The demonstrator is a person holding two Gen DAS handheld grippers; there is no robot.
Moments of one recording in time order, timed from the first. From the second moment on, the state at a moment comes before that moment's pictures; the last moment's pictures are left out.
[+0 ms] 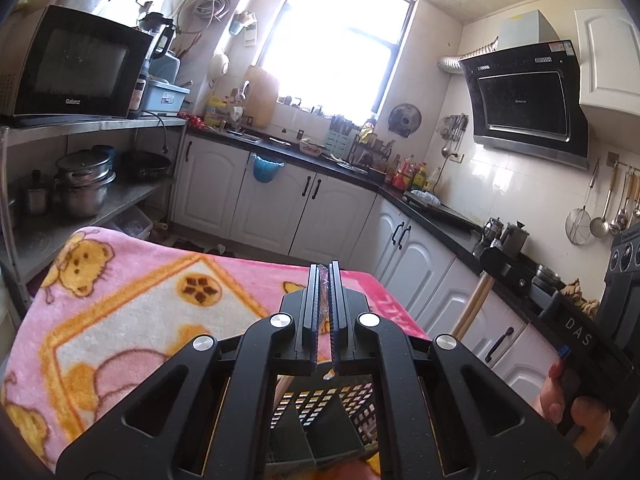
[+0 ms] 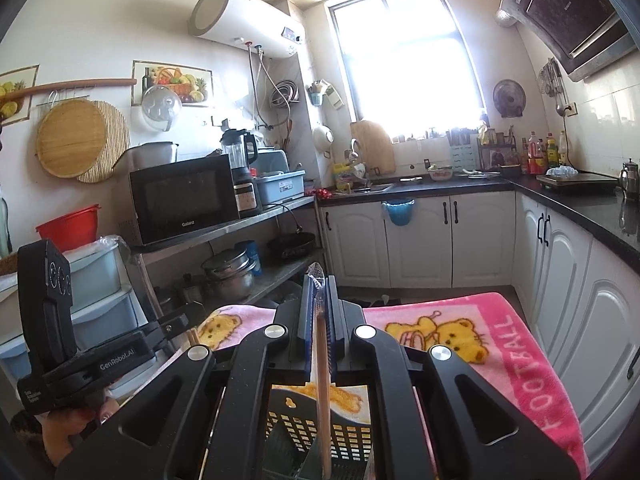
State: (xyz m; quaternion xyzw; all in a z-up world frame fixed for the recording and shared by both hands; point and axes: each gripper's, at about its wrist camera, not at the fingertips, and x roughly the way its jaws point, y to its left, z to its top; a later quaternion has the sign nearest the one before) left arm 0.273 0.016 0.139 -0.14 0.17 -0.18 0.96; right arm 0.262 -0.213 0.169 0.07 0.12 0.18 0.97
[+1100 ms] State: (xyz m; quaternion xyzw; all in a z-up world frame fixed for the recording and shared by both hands) left arm 0.226 0.033 0.103 -0.15 0.20 -0.14 0.96; right arm 0.223 -0.250 0.119 0.09 0.19 0.12 0.97
